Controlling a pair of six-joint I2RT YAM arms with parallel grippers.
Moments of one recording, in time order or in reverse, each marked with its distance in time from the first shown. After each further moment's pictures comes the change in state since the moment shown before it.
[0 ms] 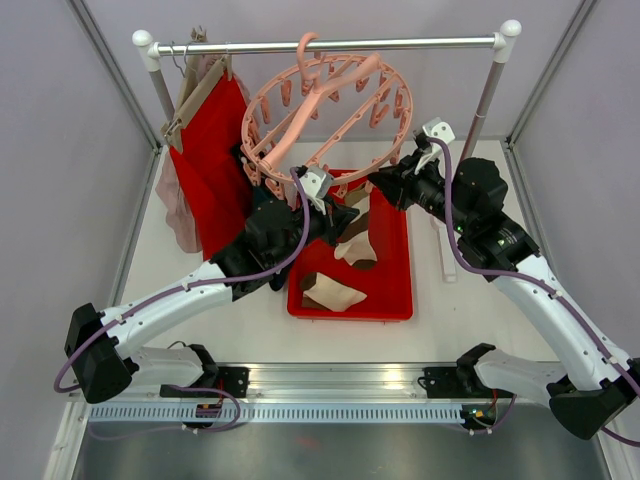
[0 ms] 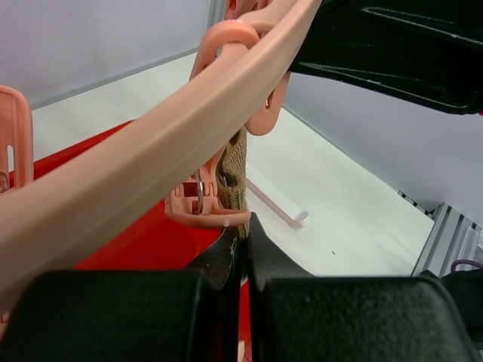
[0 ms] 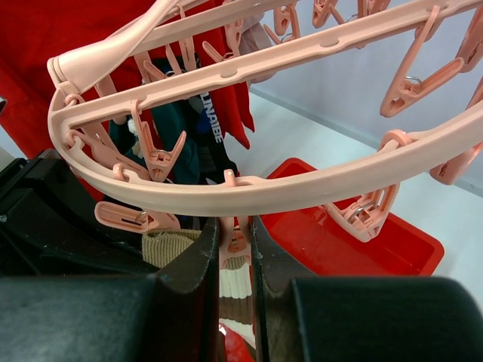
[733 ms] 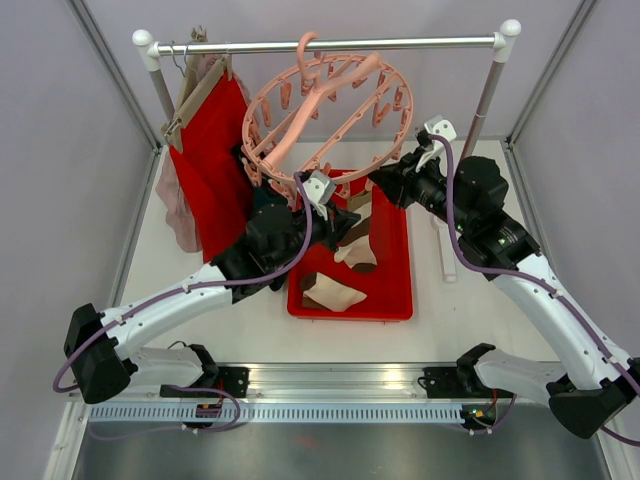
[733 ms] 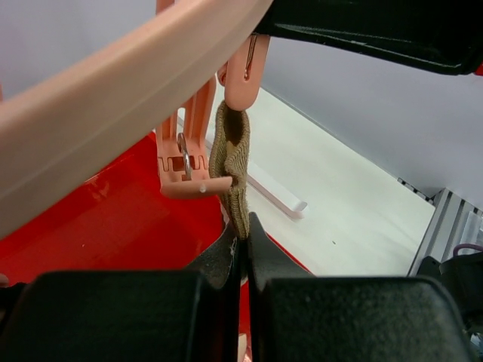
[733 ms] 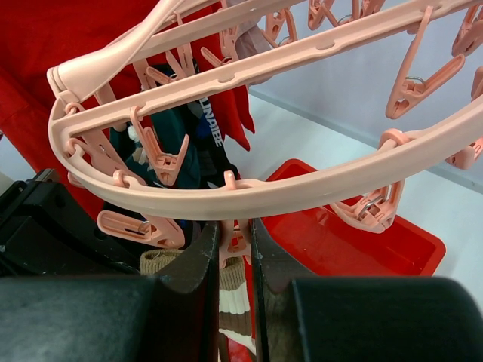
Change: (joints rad) left arm -0.013 -0.007 -0.020 0.003 0.018 0.028; right arm 0.000 0.004 0.013 -0.007 0.014 0.019
